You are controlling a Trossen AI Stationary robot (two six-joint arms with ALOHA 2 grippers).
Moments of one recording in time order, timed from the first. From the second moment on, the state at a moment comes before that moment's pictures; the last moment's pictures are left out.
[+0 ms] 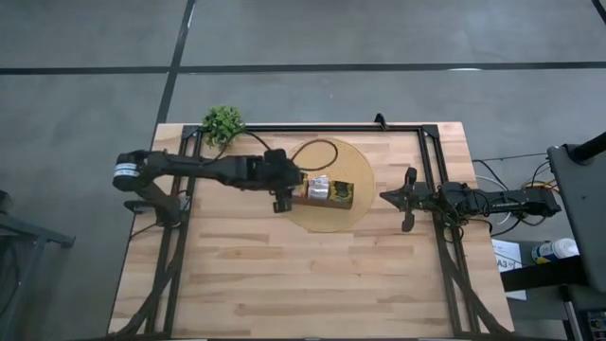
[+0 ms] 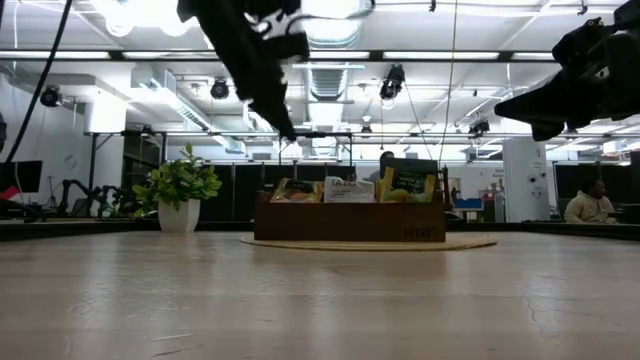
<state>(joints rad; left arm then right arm) 0.09 1.55 1.21 -0.54 -0.29 0.12 0.05 0.13 0.01 0.04 0.23 0.08</state>
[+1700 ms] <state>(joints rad) 0.09 1.86 1.66 -0.95 -0.02 0.27 0.05 0.13 0.01 0.04 0.23 0.08</state>
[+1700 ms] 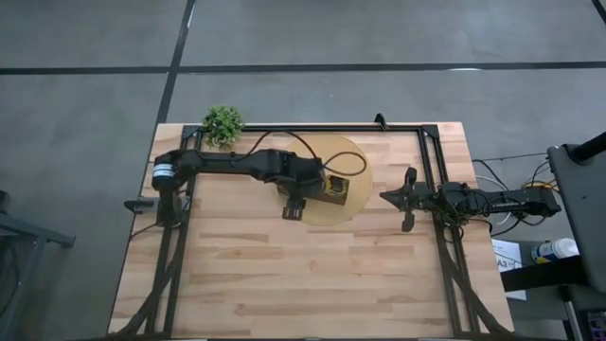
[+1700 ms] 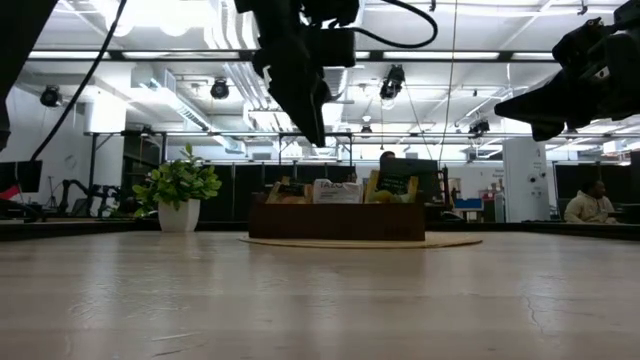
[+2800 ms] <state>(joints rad) 0.14 1.68 1.68 -0.91 0.28 -0.13 0.05 0.13 0.01 0.04 0.23 0.08</state>
